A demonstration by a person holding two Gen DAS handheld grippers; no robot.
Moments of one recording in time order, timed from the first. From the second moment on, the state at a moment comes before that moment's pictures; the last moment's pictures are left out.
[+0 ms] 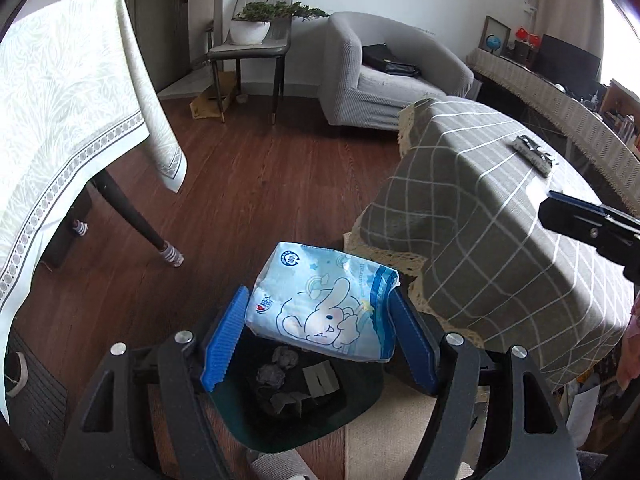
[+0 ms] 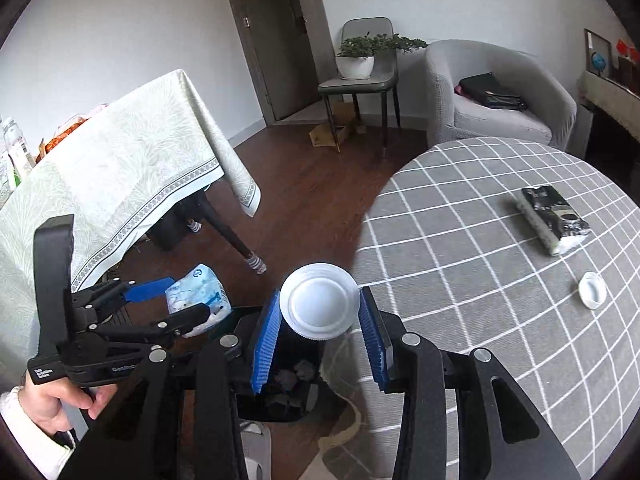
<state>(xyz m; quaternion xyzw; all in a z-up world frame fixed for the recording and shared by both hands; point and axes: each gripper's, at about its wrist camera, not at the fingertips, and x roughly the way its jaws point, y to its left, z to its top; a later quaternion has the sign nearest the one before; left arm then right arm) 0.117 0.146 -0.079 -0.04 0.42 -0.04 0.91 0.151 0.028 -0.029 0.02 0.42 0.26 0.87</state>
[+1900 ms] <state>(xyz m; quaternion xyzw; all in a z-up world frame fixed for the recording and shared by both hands) 0.112 0.234 -0.090 -0.12 0.43 -0.02 0.90 0.161 0.159 -0.193 -0.07 0.59 0.28 0.75</state>
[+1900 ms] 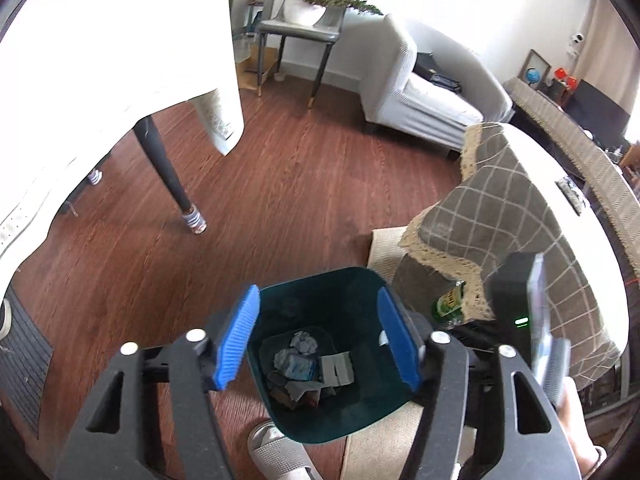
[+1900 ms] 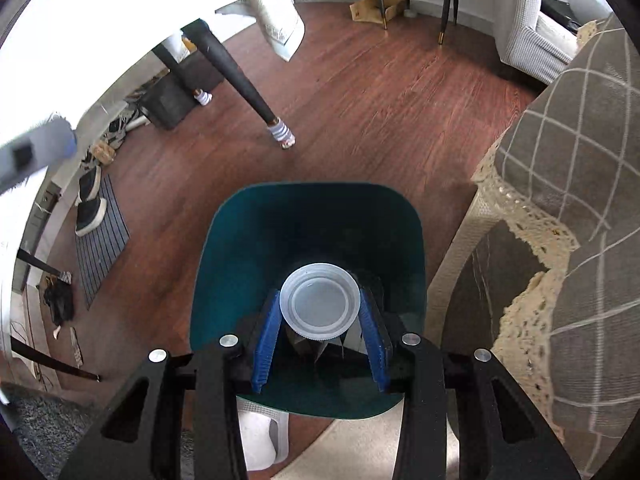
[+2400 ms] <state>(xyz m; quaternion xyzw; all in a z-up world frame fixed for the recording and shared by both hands) 0.099 0.226 -0.050 -0.12 0.38 -0.05 0.92 0.154 0.156 -0.178 -0.10 0.58 0.29 0.76</state>
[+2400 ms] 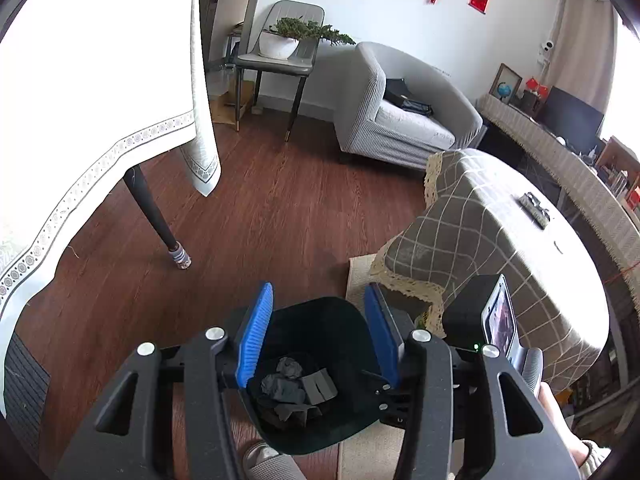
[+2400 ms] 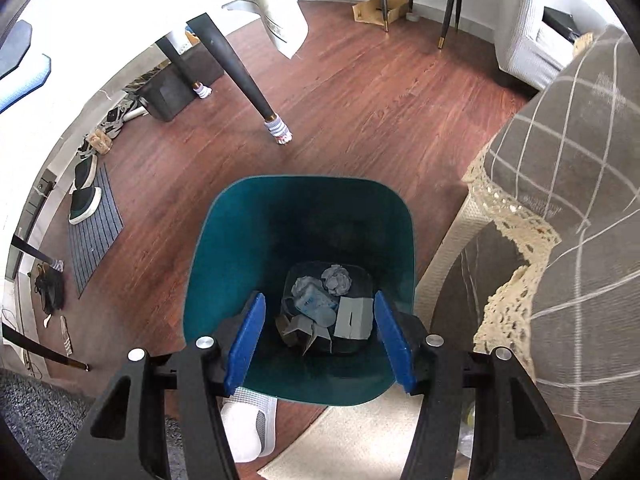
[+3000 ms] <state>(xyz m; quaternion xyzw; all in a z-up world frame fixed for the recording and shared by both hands) 0.097 0.204 0.004 -0.12 0.31 -0.08 0.94 0.147 0.129 -0.088 -0.09 0.49 0.33 0.80</state>
